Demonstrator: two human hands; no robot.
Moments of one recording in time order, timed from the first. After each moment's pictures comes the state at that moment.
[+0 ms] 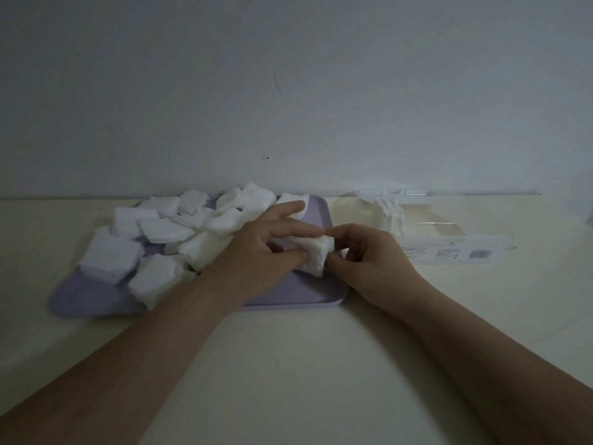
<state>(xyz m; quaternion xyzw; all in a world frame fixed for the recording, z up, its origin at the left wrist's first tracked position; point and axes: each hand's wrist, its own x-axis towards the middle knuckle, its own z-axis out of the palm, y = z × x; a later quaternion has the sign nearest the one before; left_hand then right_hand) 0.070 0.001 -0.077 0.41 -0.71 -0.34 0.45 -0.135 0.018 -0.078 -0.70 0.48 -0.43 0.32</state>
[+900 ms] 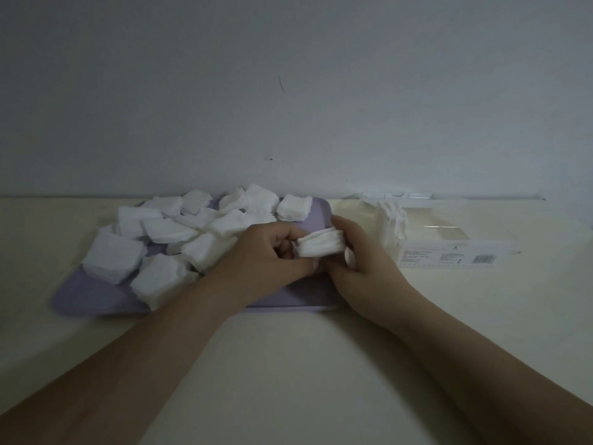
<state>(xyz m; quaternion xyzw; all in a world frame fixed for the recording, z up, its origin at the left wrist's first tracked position) 0.071 -0.003 -0.086 0.43 -0.69 -0.38 0.44 -0.119 0.022 -0.085 -0.70 0.54 -0.39 0.26</state>
